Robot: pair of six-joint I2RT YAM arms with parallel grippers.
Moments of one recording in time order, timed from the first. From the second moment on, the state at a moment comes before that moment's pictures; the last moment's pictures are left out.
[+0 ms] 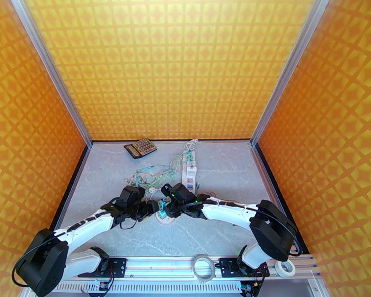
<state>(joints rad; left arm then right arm) -0.52 1.26 0.54 -0.15 0.48 -0.92 0.88 1.59 0.92 -0.25 -0.08 0.19</state>
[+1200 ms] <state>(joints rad) -0.52 1.34 0.54 -0.10 0.55 -0.90 0.95 1.59 0.92 -0.26 0.07 0.18</state>
